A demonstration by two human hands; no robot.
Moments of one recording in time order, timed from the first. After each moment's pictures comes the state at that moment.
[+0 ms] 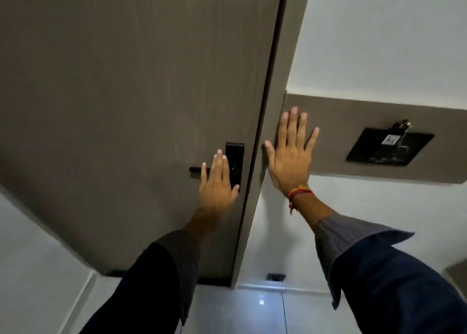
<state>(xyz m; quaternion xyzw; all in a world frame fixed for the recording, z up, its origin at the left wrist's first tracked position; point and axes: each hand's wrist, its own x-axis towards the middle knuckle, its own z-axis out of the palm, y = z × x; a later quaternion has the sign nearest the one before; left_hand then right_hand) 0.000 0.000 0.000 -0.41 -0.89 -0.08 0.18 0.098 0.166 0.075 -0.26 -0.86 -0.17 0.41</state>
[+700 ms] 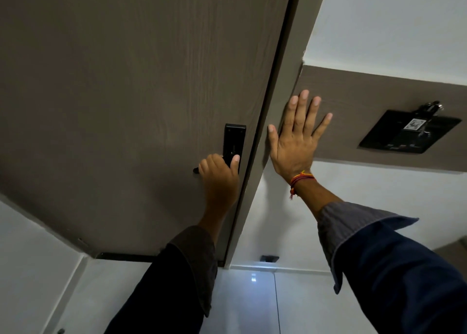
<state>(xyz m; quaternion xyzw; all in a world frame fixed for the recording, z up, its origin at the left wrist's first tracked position) 0.000 0.040 -0.043 -0.23 -0.86 -0.37 0.27 0.073 0.192 0.048 -0.26 -0.80 -0.20 0.49</state>
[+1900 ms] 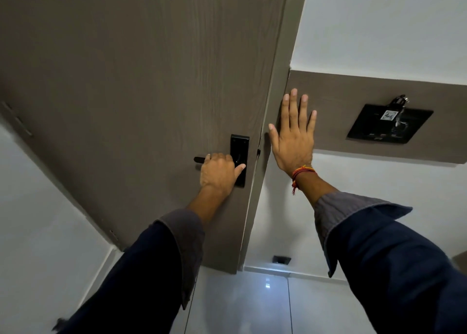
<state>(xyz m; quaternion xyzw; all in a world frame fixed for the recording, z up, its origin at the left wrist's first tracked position) 0.042 -0.036 0.048 -0.36 -0.92 0.03 0.14 0.118 0.147 0.084 -0.28 -0.88 -0.13 0.36</state>
